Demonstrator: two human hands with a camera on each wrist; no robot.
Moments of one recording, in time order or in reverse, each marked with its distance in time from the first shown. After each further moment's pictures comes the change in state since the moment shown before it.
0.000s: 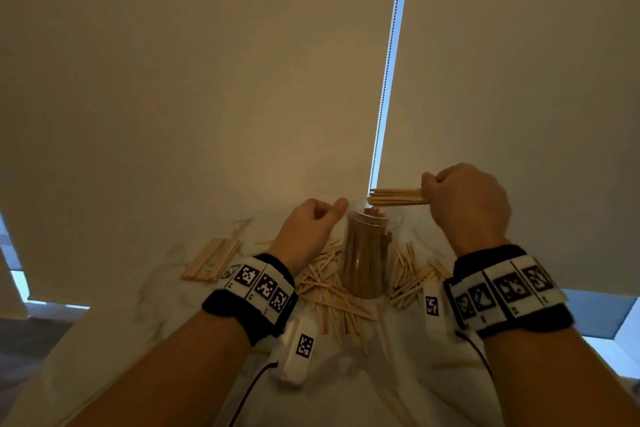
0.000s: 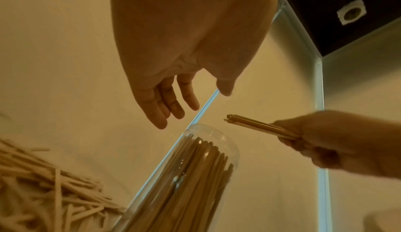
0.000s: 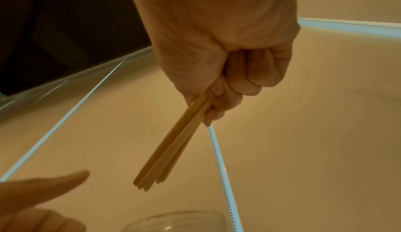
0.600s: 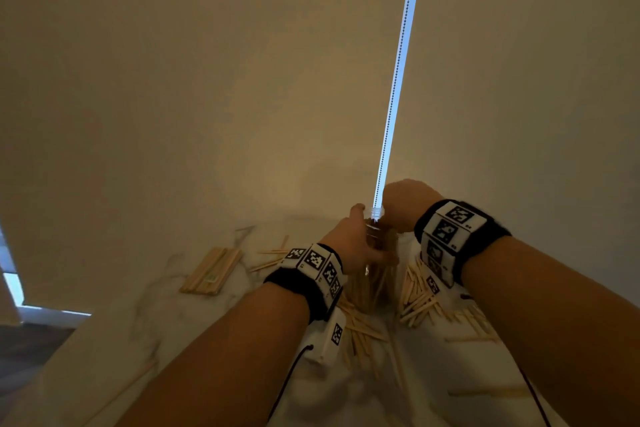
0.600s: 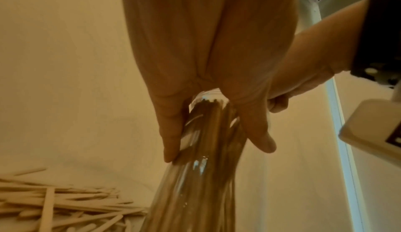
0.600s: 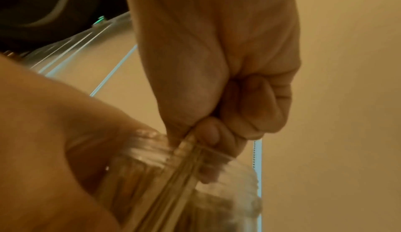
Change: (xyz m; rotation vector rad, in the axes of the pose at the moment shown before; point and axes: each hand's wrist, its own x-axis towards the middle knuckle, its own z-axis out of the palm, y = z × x) left_hand 0.050 -0.001 0.041 0.265 -0.381 0.046; right_hand 0.042 -0.058 0.061 -0.535 -0.532 -0.535
